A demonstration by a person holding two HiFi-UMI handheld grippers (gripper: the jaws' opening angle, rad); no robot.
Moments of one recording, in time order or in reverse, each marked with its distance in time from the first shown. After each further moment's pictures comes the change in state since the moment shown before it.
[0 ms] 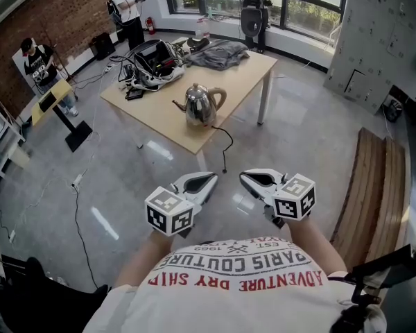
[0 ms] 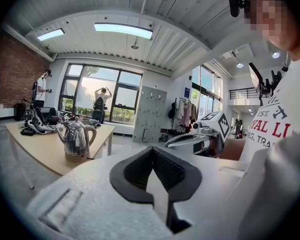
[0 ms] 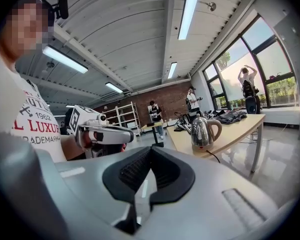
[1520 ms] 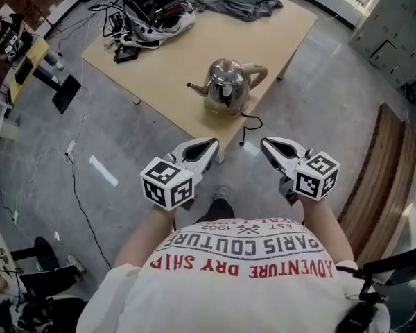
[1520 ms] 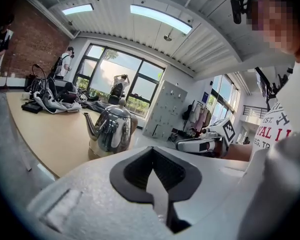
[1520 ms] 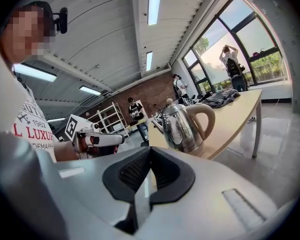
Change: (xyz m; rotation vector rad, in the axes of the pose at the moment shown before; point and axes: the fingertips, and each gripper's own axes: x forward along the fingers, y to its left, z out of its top) left arm 0.069 0.258 -0.027 -0.236 0.062 0.048; right arm 0.172 -0.178 0.001 0.214 0.062 -0.110
